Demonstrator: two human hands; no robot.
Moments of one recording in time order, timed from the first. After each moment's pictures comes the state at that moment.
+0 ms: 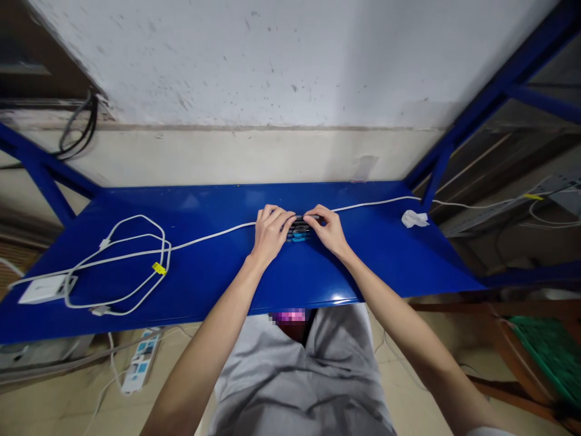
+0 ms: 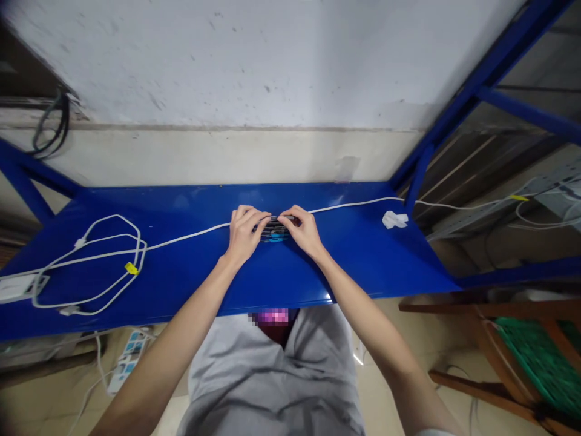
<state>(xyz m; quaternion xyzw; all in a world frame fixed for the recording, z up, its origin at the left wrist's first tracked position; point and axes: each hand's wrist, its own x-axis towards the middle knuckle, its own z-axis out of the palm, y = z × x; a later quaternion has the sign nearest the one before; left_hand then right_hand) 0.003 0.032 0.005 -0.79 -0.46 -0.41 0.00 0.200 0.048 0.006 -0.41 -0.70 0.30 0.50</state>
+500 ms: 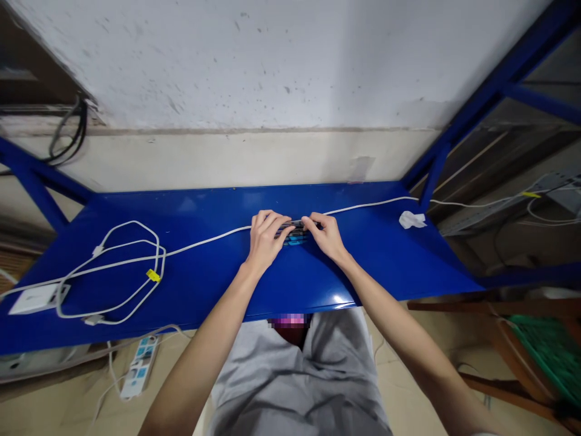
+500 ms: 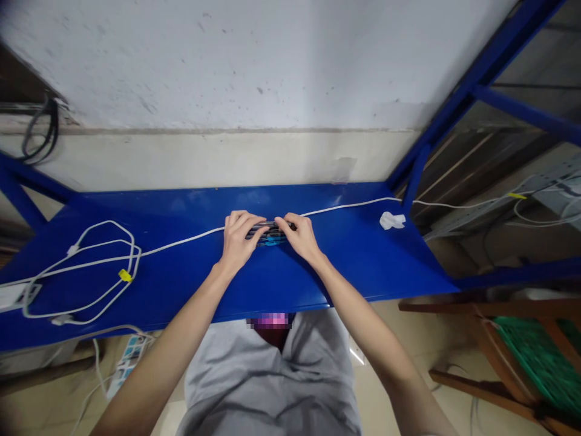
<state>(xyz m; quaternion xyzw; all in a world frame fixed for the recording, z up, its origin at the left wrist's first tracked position) 0.004 0.028 0.004 -0.78 -0.46 -0.42 -0.01 0.201 0.042 0.007 -0.46 -0.70 0.29 0.45</state>
